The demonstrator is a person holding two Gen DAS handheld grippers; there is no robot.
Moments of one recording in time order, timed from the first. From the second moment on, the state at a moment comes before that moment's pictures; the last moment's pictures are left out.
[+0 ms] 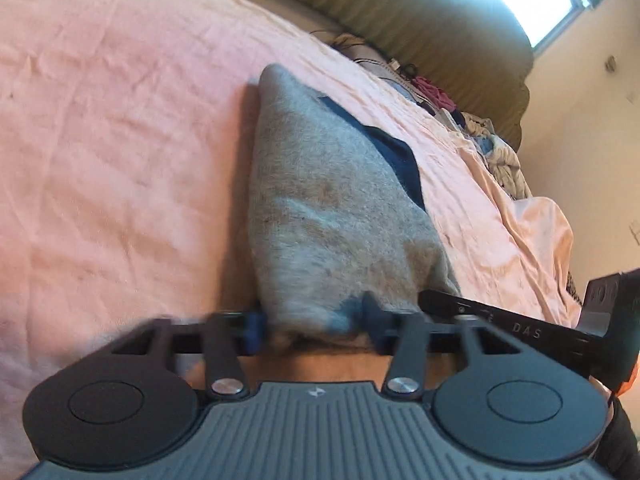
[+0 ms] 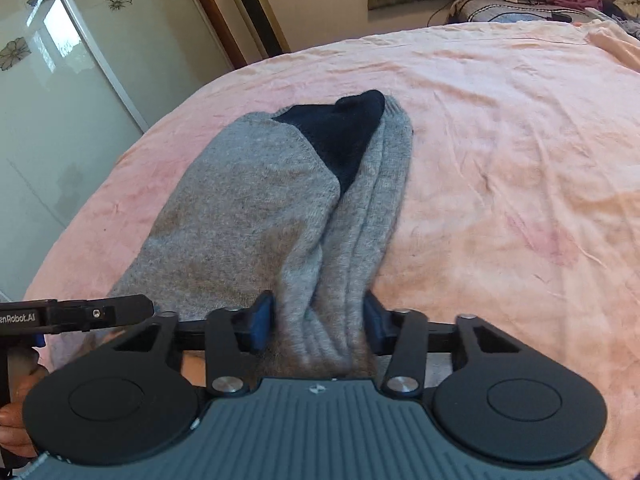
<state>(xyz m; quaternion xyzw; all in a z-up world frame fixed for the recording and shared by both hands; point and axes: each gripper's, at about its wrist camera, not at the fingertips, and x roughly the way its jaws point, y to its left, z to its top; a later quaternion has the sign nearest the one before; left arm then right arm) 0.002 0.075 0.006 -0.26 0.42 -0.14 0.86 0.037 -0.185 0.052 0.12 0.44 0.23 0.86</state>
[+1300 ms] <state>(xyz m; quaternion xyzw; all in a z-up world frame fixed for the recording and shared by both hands) -0.032 0.043 0.025 -0.07 0.35 -0.10 0.93 0.079 -0.180 0.096 0.10 0.34 0.23 0.91</state>
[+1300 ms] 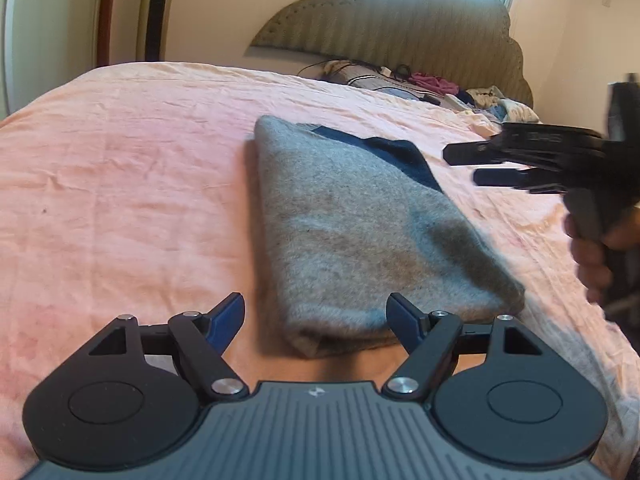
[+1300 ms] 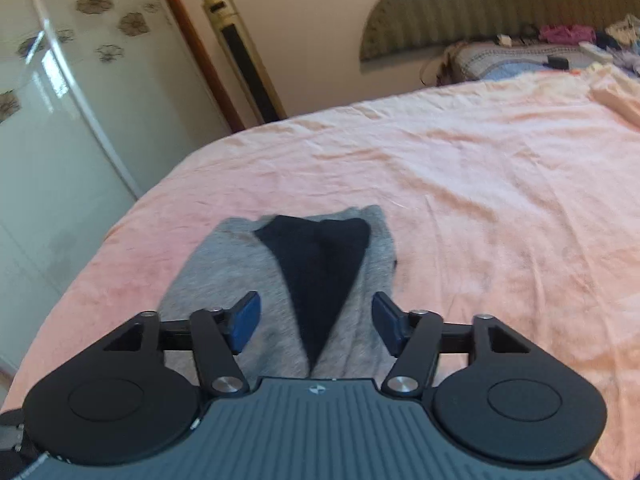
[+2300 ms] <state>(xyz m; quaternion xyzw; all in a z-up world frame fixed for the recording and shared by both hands) -0.062 0.028 0.005 -0.01 0.34 -0.02 0.94 -0.054 -0.151 0.040 -0.06 0.37 0.11 0.92</state>
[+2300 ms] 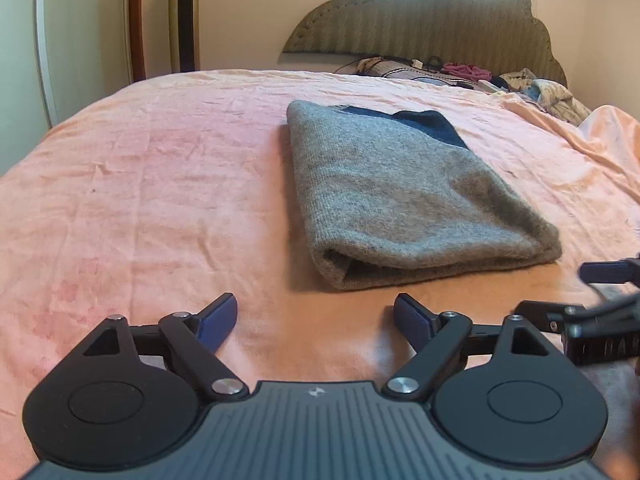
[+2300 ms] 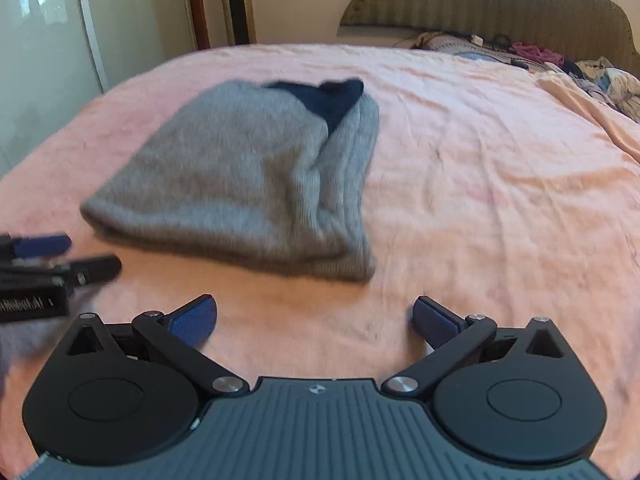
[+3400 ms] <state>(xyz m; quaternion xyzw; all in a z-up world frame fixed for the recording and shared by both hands) -0.058 0.025 0.000 0.00 0.35 -0.02 0.94 -0.057 -0.140 0.033 0.00 0.36 0.02 0.93</state>
